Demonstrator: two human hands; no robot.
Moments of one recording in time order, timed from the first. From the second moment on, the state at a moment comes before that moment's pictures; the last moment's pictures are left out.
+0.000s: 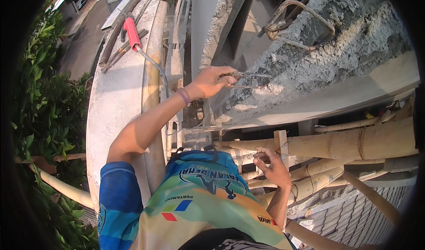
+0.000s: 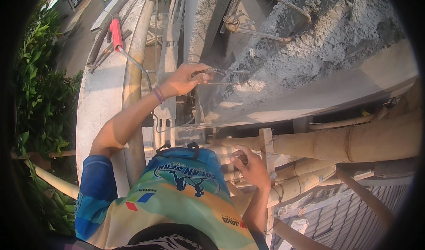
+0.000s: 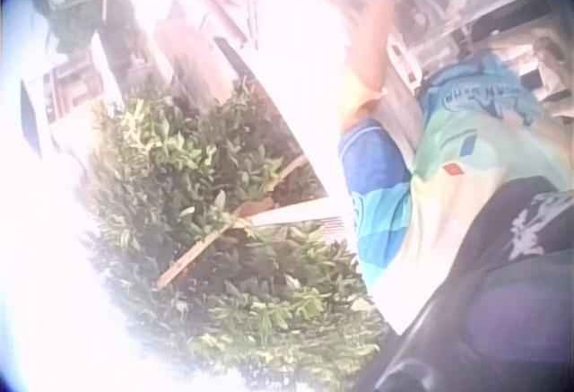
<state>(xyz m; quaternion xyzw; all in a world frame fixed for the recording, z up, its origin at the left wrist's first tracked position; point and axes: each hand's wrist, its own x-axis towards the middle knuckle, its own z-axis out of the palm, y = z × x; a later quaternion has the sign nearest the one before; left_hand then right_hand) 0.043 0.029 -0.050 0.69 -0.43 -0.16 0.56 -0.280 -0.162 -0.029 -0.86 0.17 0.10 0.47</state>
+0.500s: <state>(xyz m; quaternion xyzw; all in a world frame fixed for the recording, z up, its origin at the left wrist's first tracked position) 0.041 0.026 -0.057 0.70 -0.42 -0.10 0.57 -0.287 -0.157 -0.018 -0.84 0.22 0.10 0.49</state>
